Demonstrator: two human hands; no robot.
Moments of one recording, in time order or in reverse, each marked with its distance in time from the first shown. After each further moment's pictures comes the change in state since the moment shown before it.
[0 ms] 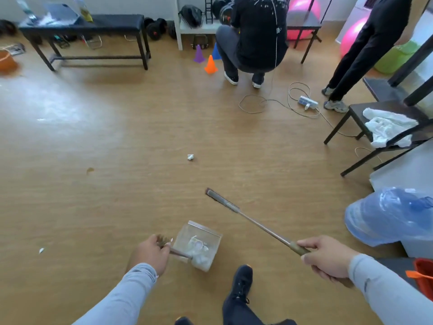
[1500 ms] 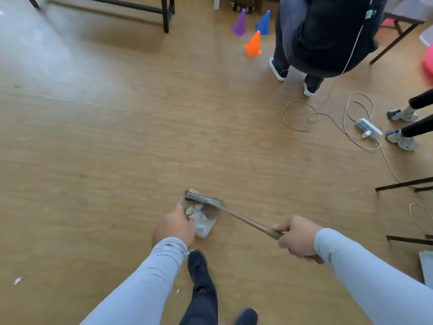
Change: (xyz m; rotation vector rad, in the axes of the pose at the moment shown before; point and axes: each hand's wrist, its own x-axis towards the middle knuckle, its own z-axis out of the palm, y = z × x) left_hand 0.499 0.169 -0.138 0.055 -0.035 -0.056; right_hand 0.348 -0.523 -0.129 -0.392 -0.127 0.146
